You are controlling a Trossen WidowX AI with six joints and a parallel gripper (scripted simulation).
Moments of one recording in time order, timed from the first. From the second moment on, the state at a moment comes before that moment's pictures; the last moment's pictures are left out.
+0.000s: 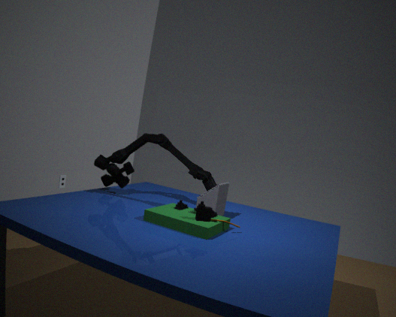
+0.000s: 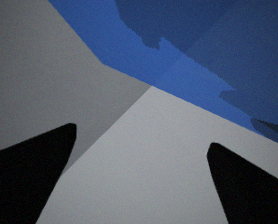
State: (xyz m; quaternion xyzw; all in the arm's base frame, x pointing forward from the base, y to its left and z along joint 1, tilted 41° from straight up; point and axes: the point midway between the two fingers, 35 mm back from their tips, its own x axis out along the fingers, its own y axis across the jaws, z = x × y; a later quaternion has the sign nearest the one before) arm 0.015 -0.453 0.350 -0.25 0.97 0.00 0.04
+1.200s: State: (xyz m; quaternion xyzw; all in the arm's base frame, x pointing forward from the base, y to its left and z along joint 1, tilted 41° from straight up) arm 0.164 -0.435 0.305 -0.42 0.87 -0.15 0.20
